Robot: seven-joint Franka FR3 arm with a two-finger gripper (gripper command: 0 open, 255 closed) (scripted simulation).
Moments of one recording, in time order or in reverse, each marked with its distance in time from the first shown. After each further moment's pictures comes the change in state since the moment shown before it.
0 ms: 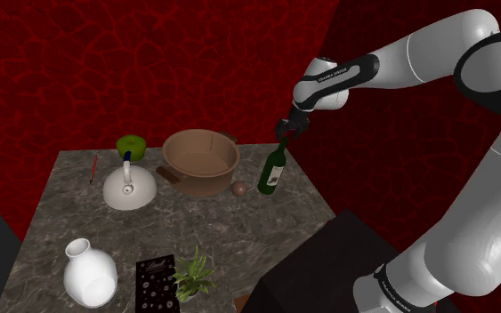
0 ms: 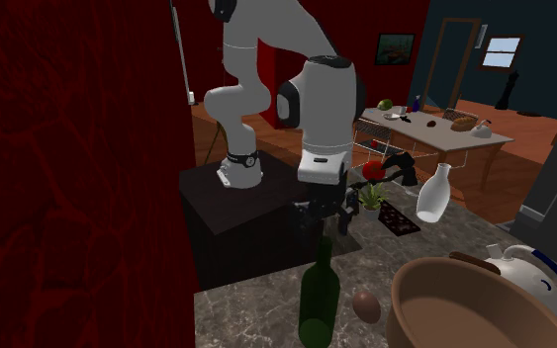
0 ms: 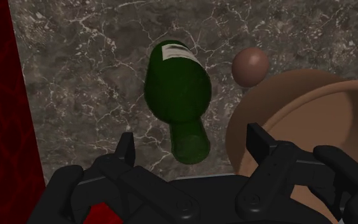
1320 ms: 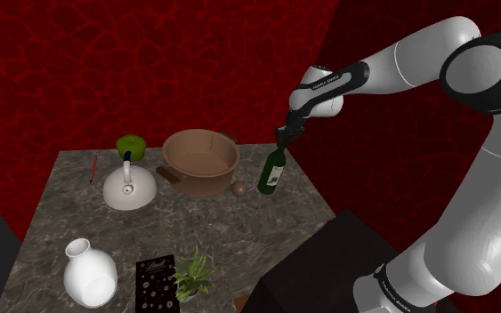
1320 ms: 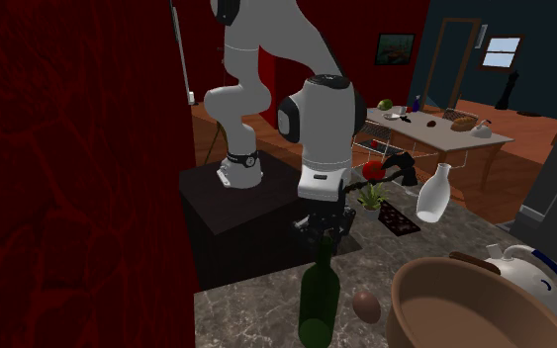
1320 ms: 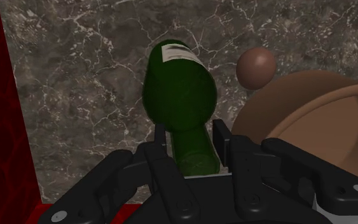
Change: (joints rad) arm -0.005 0.056 0.006 -0.003 0.017 0.060 -0.012
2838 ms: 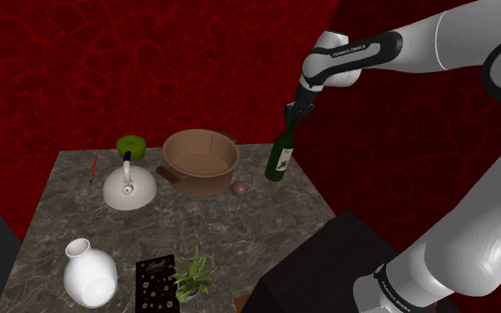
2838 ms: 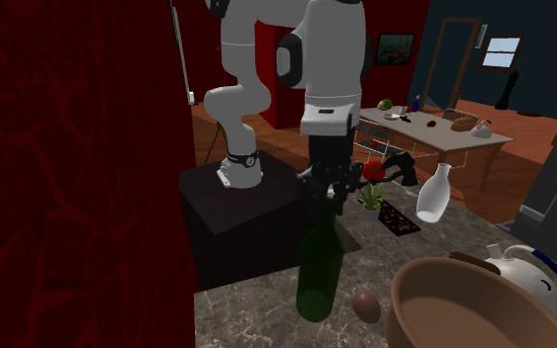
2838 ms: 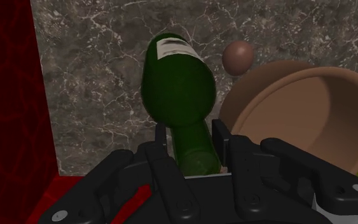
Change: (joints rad) arm 0.010 -0.153 -0.013 0.090 -0.045 -0.241 0.032
